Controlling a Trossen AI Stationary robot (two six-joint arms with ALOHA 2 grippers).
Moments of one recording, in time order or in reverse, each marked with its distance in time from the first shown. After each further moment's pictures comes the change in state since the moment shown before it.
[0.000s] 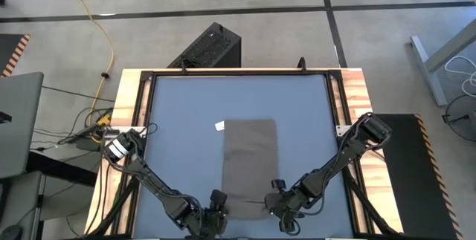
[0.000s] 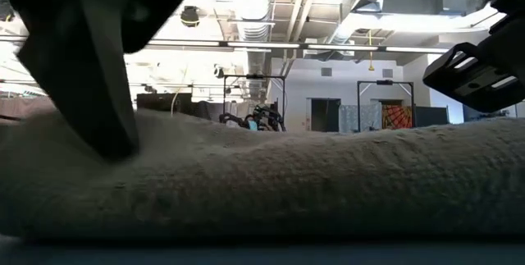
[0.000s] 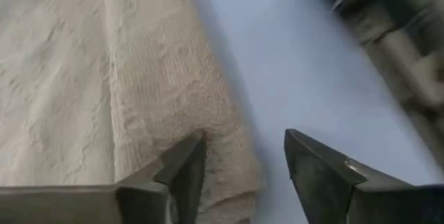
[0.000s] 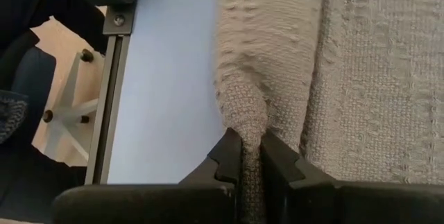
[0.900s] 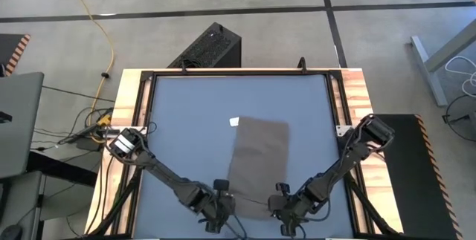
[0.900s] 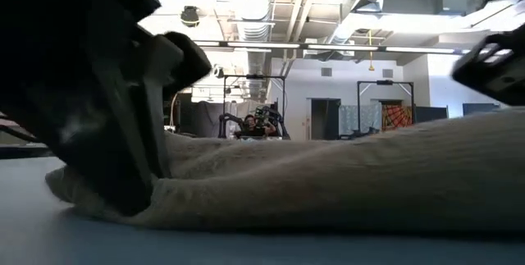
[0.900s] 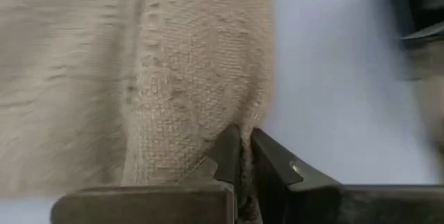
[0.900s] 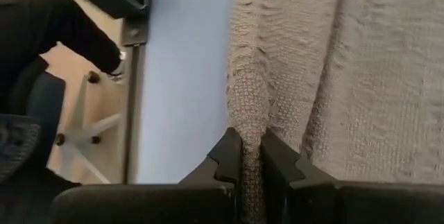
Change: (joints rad) left arm 0.123 0.029 0.004 -0.156 0.297 -0.293; right arm 0.087 -0.002 0.002 0.001 0.048 0.158
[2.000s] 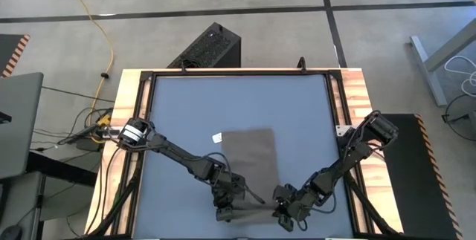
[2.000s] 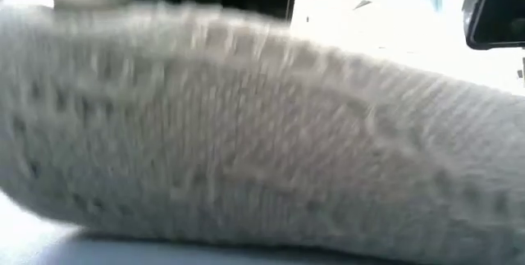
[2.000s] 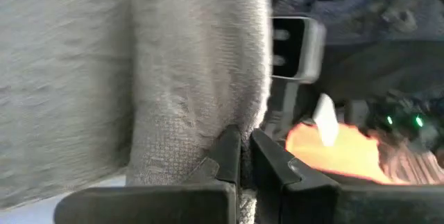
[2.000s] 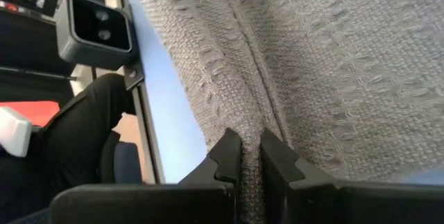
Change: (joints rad) left arm 0.230 -0.035 -0.061 0.277 0.815 -0.399; right arm -0.020 -0.004 -0.233 0.275 0.012 0.400
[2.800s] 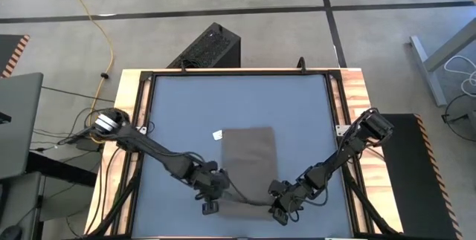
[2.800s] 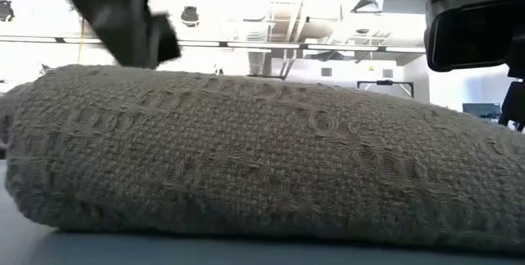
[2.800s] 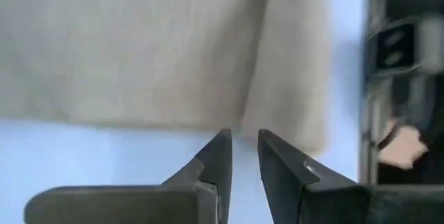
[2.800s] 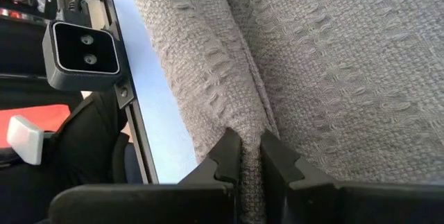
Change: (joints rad) left arm -0.082 -0.287 -0.056 -0.326 -0.694 0.242; right arm -0.121 0.058 0.001 0.012 -0.057 -0.020
